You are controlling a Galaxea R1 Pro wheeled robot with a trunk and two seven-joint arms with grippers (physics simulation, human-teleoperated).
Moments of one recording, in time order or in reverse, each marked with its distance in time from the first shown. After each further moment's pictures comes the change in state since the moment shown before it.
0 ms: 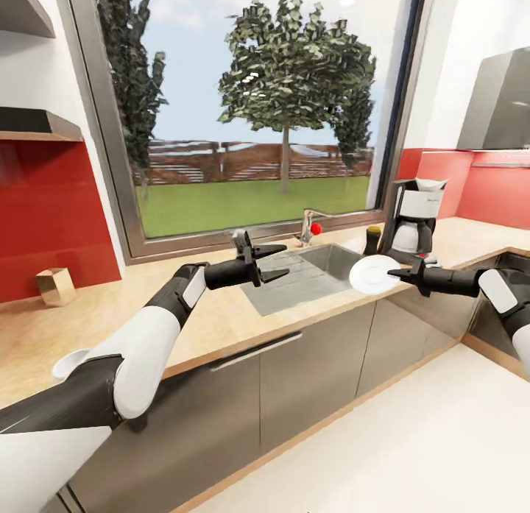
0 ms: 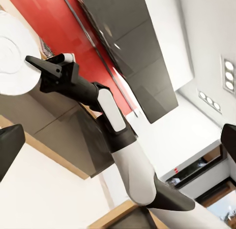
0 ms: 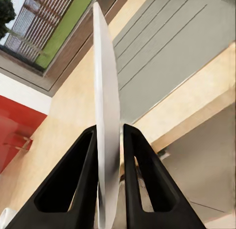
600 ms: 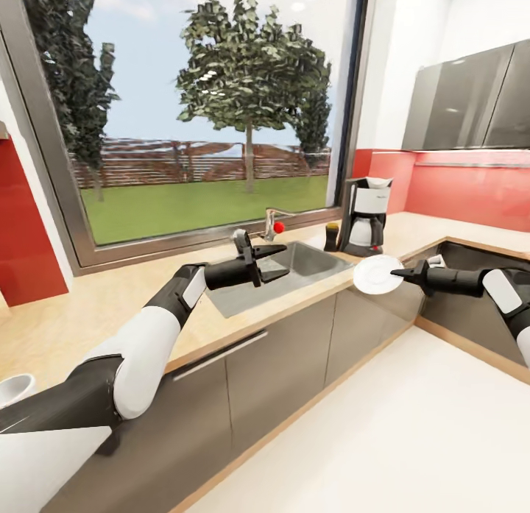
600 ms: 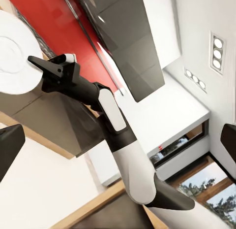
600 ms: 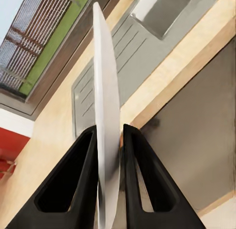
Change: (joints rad) left arm 0.000 0.000 0.000 0.002 0.000 0.000 0.000; right arm 0.000 -0.013 0.000 0.000 0.000 0.000 0.001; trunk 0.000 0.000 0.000
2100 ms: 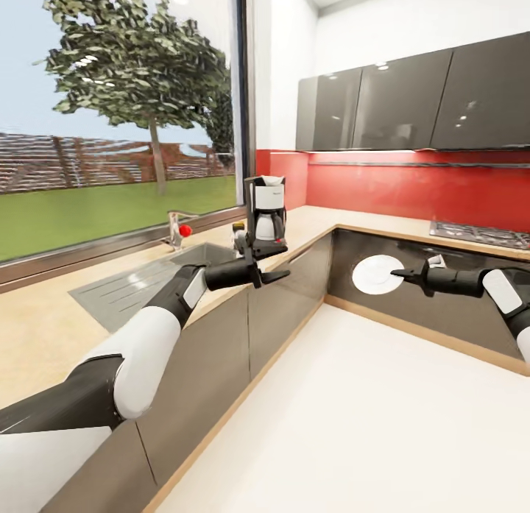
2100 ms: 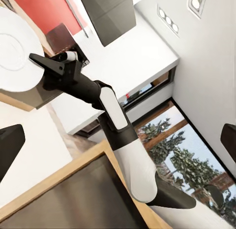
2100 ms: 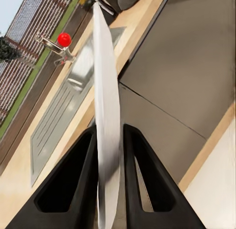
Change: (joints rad) left arm 0.000 0.000 -0.007 0.006 -0.001 -0.003 -0.001; right arm 0.000 0.000 -0.001 0.002 0.000 0.000 -0.001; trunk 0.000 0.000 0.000
